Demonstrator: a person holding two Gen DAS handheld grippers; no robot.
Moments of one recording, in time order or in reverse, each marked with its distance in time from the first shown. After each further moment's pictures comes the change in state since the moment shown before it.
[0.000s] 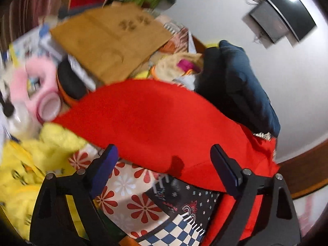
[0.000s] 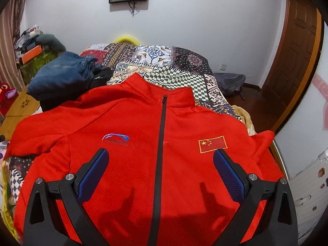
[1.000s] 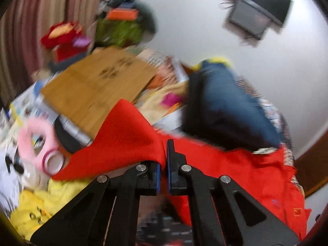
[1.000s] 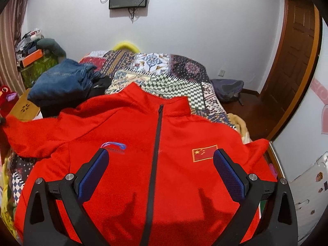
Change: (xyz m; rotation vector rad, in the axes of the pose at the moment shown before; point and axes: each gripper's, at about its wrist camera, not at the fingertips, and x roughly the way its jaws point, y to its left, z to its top) left arm -0.018 -0.107 0.027 0.298 -0.253 0.078; right arm -0.010 -0.009 0.014 0.007 -0.055 -0.005
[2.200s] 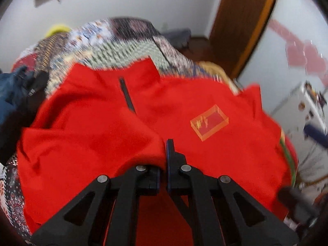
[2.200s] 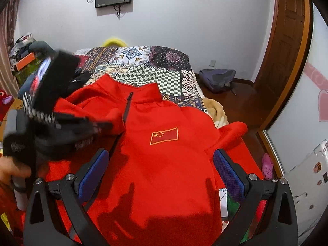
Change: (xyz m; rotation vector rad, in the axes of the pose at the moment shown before) left arm 0.011 -0.391 -0.209 0.848 0.429 -0.504; right arm 0.008 -0.082 -0.030 0.044 0.050 -0.006
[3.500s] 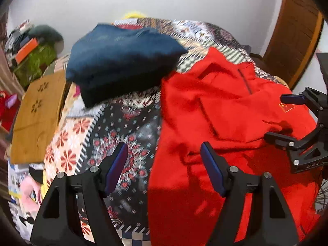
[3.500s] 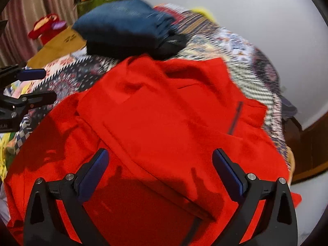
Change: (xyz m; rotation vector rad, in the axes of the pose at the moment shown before) left arm -0.134 0.198 -0.136 -0.275 -0.061 0.296; right arm 0.083 0.181 0.025 -0.521 0.220 0.293
